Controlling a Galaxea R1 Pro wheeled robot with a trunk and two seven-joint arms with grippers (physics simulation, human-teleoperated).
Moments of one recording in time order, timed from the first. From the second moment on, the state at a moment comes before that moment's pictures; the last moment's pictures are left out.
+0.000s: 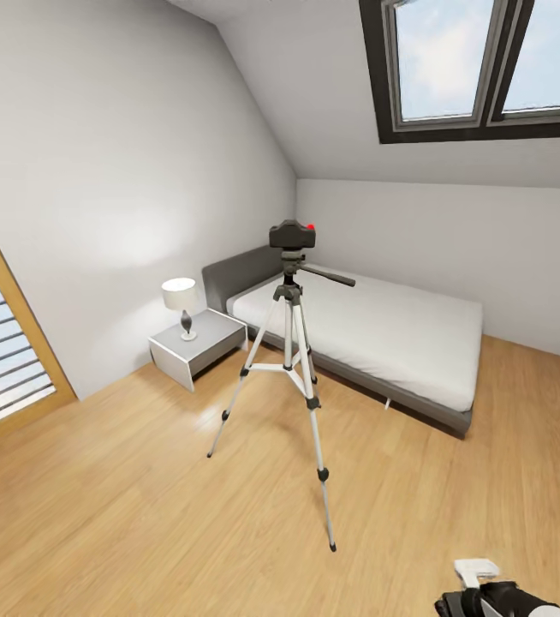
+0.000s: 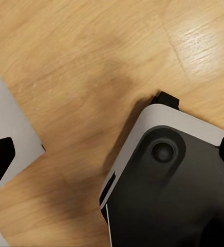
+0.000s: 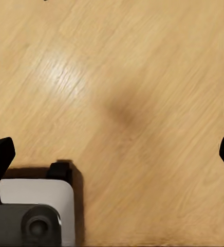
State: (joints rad) left arm -0.33 0.07 0.02 0.00 0.38 0.08 0.24; right arm -0.61 -0.24 0.05 0.03 0.03 0.15 0.17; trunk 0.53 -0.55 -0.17
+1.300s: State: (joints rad) left arm -0.29 0.03 0.02 0.00 0.38 0.08 0.23; right arm -0.19 -0.20 0.05 0.03 0.01 -0.03 0.16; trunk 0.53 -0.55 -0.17
